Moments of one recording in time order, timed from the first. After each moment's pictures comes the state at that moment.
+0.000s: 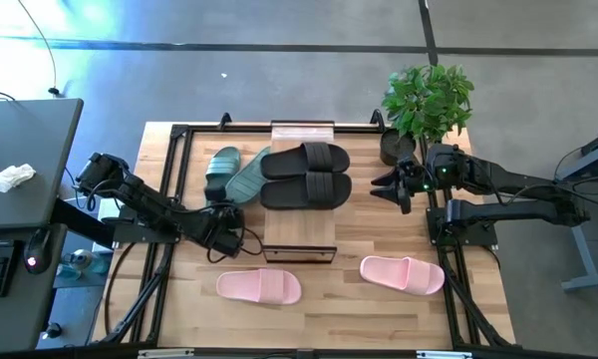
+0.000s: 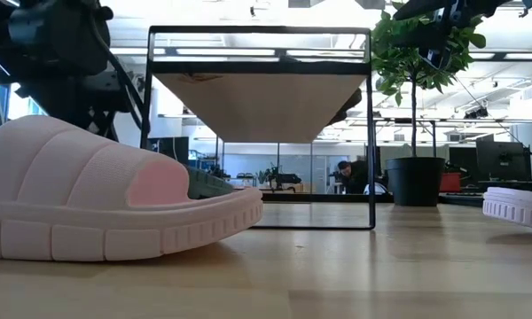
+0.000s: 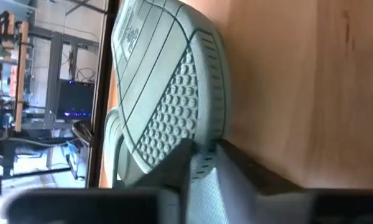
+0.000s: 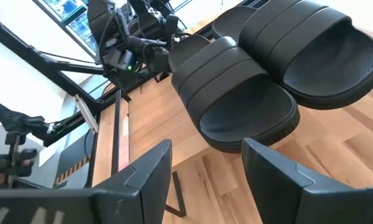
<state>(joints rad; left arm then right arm) -0.25 1.46 0.64 -0.80 -0.91 -0.46 -0.21 0.70 0.74 -0.43 -0.18 0.47</state>
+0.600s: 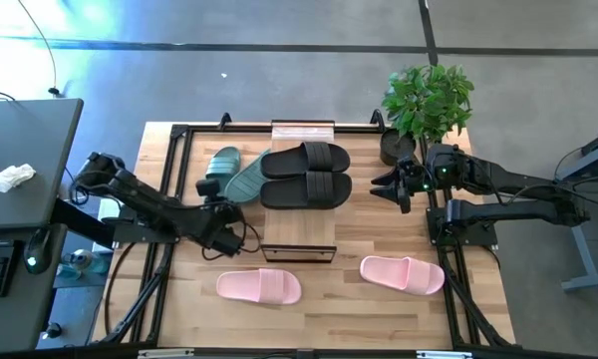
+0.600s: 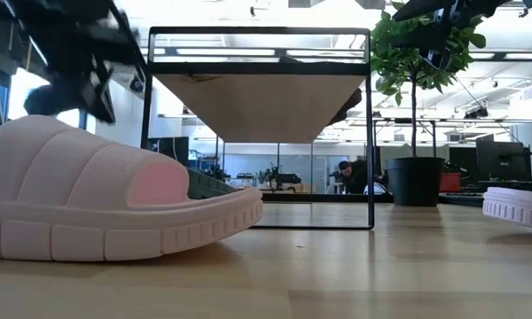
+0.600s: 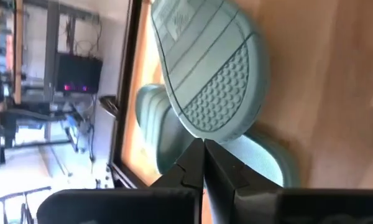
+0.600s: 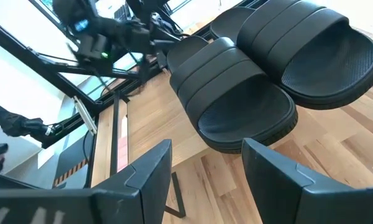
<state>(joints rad) -0.30 1.43 0.91 -1.28 -0.83 -0.64 -0.21 0.70 0.74 -0.43 -0.18 0.47</state>
